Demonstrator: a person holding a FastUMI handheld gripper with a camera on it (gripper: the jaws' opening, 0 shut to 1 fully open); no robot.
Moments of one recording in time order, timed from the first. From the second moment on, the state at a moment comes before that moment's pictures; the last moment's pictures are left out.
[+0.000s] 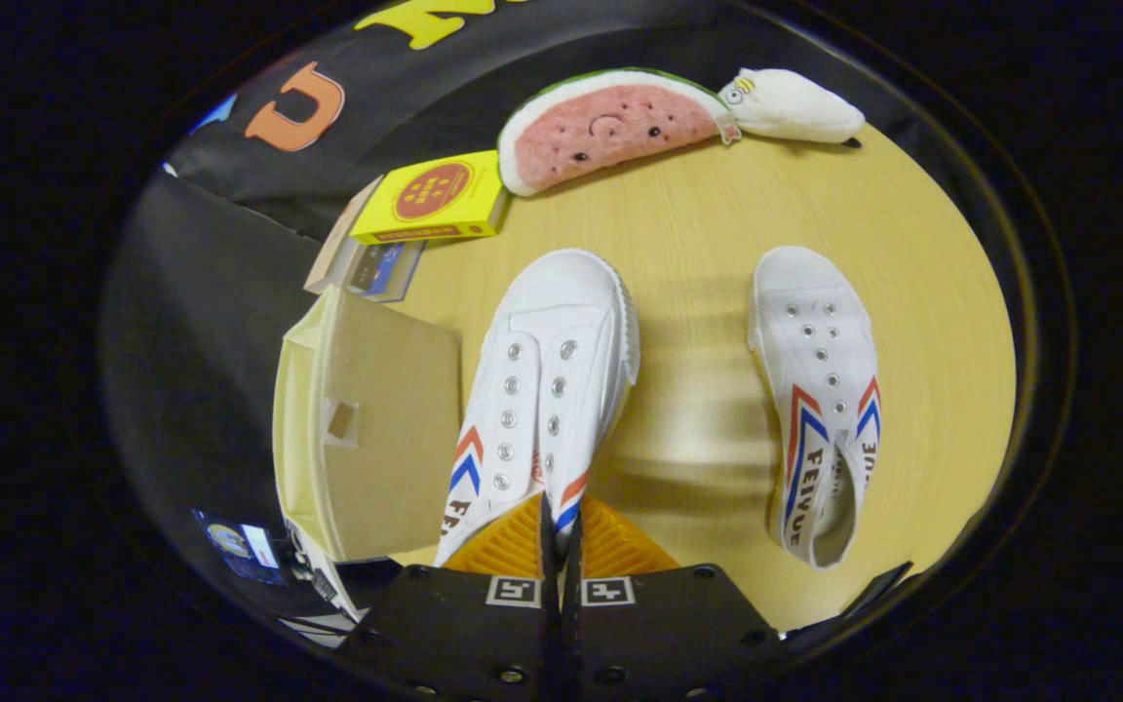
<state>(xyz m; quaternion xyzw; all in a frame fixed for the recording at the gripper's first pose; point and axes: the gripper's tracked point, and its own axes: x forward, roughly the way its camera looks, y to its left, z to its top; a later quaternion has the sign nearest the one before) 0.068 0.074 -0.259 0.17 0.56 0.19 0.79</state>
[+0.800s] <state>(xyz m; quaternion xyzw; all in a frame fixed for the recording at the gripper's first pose) 0.038 0.262 -0.122 0.13 0.52 0.24 0.81</state>
